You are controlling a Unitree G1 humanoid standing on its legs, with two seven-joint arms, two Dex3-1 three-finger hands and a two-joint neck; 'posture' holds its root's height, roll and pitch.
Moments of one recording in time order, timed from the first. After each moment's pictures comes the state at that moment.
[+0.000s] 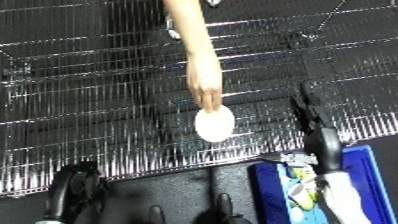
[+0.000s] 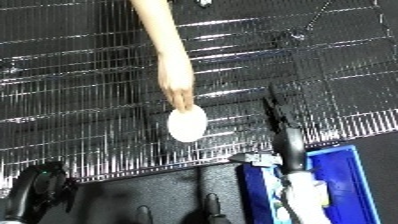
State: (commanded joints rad) left arm -0.14 0.38 -0.09 0.22 -0.71 -0.01 -0.12; right arm -0.16 -0.38 0.11 0.17 0.42 -0.25 -0.15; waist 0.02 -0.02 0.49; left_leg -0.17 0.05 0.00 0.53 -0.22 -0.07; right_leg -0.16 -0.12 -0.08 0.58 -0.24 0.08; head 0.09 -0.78
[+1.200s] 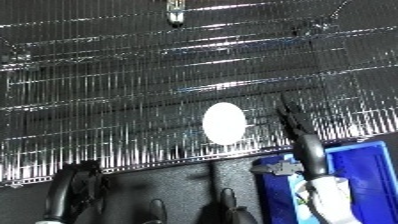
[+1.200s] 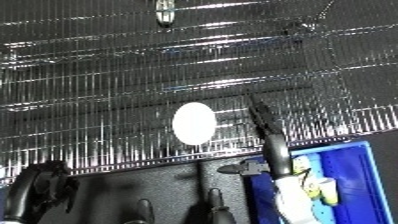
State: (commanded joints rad) left arm -0.22 0.38 -0.15 0.18 -0.71 -0.04 -0.05; right arm -0.34 -0.43 0.21 0.28 0.33 -0.20 -0.15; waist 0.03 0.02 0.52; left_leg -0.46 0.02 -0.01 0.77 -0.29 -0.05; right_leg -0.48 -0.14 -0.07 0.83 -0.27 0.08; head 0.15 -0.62
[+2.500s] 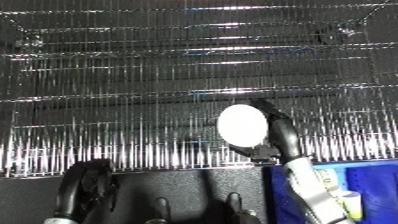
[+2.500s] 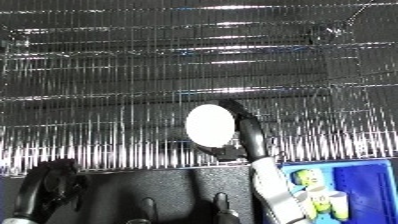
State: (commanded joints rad) left arm -0.30 0.38 -0.21 0.20 -0.74 -0.02 0.00; right arm -0.58 -0.38 0.32 0.47 0.39 -0.18 -0.12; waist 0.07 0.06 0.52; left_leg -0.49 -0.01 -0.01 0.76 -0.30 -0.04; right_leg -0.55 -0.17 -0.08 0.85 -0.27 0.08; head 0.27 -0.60
